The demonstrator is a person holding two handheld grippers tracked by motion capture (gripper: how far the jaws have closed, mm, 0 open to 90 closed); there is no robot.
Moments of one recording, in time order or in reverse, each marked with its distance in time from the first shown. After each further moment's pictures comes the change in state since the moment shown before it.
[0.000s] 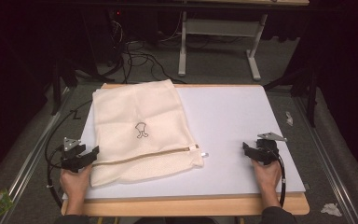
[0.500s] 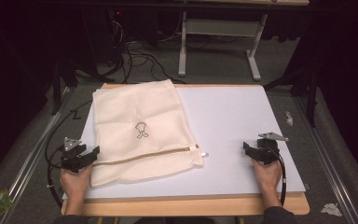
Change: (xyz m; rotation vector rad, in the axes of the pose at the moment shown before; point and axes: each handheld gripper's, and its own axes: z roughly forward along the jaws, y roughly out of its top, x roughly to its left) left arm 0.000 0.000 0.000 -0.005 -0.012 0.003; right arm -0.002 0.000 0.000 -0.001 0.014 0.012
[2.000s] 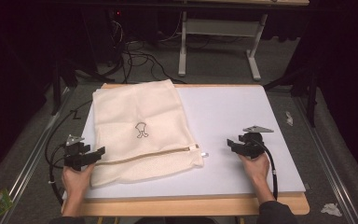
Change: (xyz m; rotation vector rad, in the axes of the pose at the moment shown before) left arm -0.011 0.015 -0.004 0.089 -0.089 -0.047; right arm 0.044 0.029 0.009 0.024 0.201 -0.072
